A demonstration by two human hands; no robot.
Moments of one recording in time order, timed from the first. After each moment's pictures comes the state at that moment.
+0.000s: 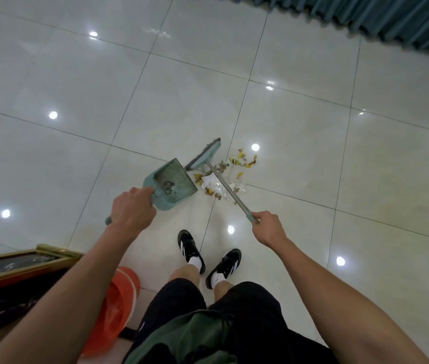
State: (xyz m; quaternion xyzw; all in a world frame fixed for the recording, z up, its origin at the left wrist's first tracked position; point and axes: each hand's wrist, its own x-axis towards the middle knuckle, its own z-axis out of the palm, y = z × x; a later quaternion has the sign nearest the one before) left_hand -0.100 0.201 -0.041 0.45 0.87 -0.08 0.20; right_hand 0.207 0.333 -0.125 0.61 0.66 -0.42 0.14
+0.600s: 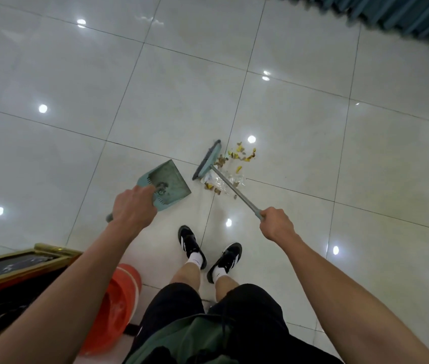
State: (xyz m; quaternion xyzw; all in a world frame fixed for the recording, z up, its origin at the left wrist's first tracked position) left_hand -0.116 0.206 -0.048 0.48 0.84 -0.12 0.22; right_hand 0.203 0.341 -0.132 0.60 0.70 -0.30 0.26
